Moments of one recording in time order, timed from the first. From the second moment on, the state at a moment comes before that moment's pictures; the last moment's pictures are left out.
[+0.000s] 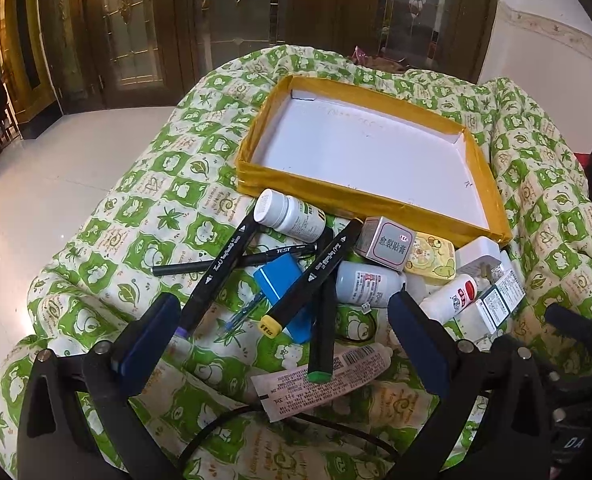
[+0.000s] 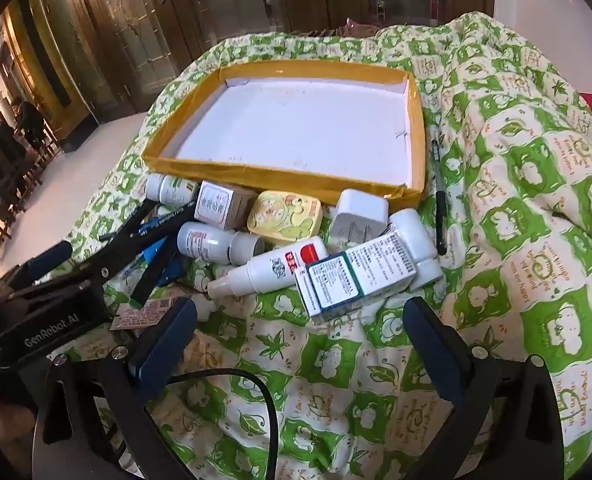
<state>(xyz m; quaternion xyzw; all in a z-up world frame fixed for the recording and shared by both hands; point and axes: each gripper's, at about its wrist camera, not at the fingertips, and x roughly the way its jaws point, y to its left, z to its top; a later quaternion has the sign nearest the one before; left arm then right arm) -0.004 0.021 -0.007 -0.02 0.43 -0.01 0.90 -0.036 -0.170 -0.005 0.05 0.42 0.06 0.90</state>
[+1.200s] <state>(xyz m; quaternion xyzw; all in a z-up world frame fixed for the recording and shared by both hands) -0.003 0.017 -0.009 -0.01 0.43 -0.02 0.90 -0.032 -0.173 -0.009 0.08 0.44 0.07 0.89</state>
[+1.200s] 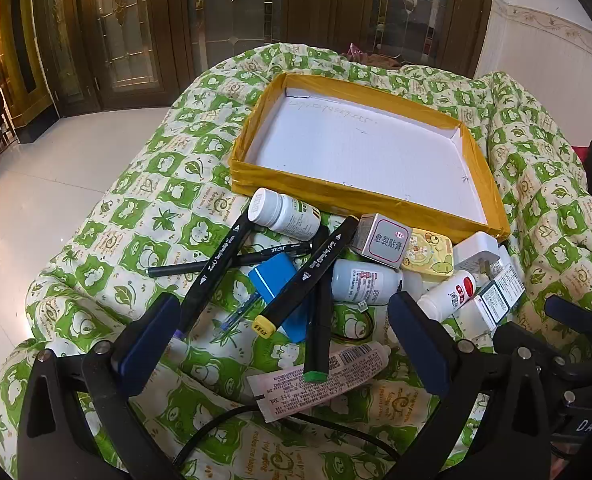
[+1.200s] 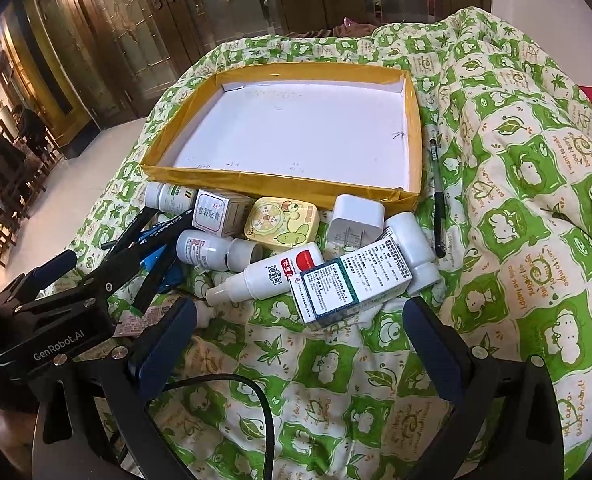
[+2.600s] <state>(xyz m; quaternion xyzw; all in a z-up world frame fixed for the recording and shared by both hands) 0.036 -0.002 -0.034 0.02 0.53 -0.12 0.84 -0.009 -0.172 -0.008 0.06 0.45 0.07 0.89</state>
